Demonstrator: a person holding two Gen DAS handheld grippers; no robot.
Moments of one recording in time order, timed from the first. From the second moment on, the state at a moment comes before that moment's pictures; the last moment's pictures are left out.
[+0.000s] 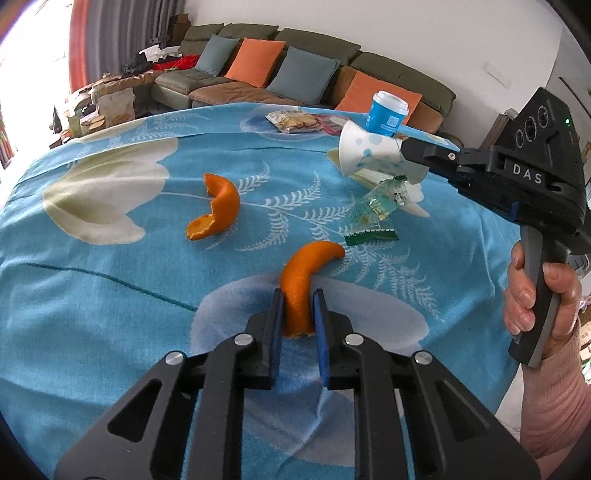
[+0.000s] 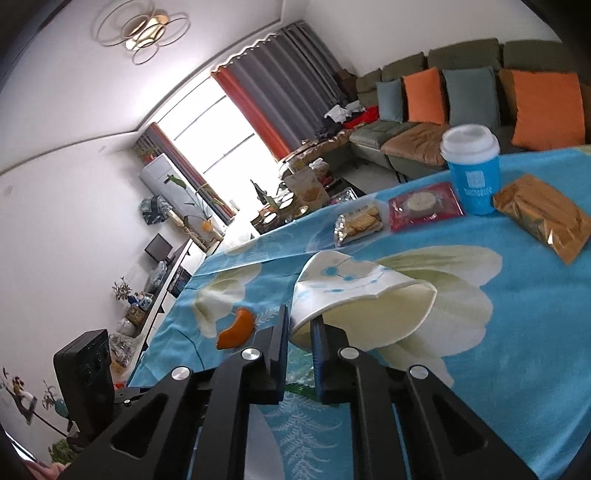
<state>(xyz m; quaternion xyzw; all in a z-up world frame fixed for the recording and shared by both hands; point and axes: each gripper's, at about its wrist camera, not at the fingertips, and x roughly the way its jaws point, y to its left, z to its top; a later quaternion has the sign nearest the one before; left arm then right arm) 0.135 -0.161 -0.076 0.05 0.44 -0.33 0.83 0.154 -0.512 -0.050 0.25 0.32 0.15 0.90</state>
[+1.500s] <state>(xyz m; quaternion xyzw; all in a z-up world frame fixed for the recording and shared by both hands) 0.080 -0.020 -0.036 -0.03 0.37 -0.25 0.89 0.124 -0.371 -0.019 0.12 0.32 0.28 0.90</state>
